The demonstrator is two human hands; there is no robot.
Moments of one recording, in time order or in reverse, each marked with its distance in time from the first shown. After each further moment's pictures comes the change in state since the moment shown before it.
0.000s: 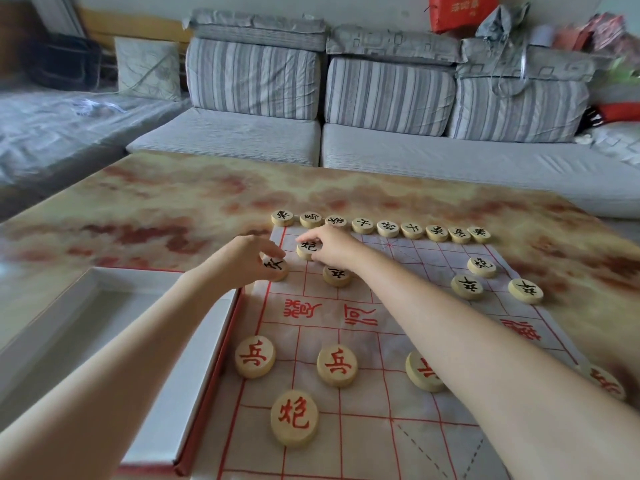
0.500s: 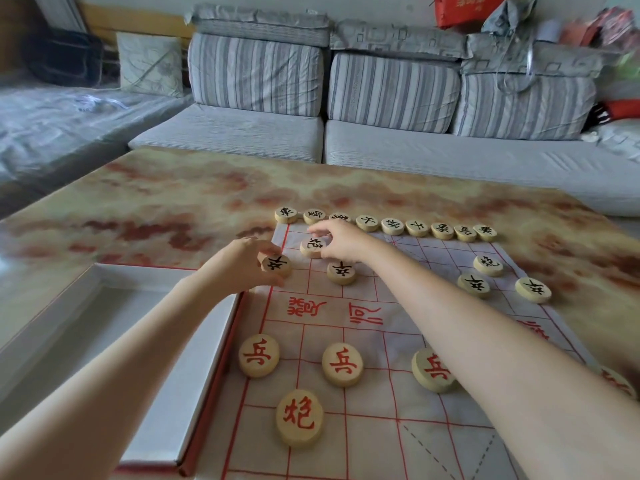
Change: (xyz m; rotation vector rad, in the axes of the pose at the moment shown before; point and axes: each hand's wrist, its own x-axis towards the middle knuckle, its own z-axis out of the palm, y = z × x) left_hand -0.005 -0.010 0.004 0.025 -0.011 0.000; right_hand 0.004 0.008 -0.006 0.102 -0.025 0.014
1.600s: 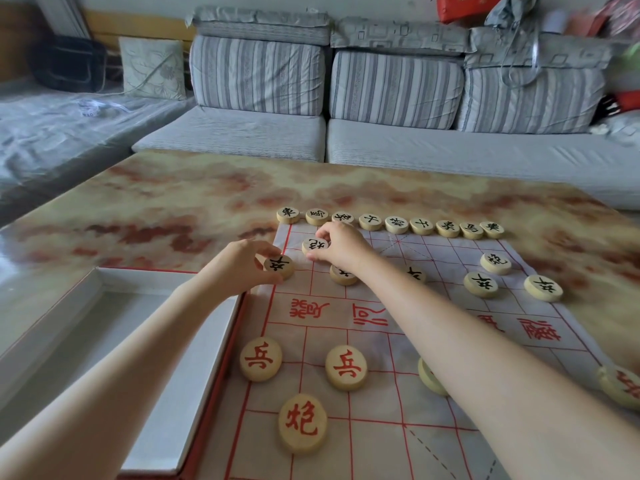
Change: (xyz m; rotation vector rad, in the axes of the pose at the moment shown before) left_hand 0.000 -0.006 0.002 -0.097 0.019 -0.043; right_hand 0.005 0.005 0.020 -0.038 0.235 0.025
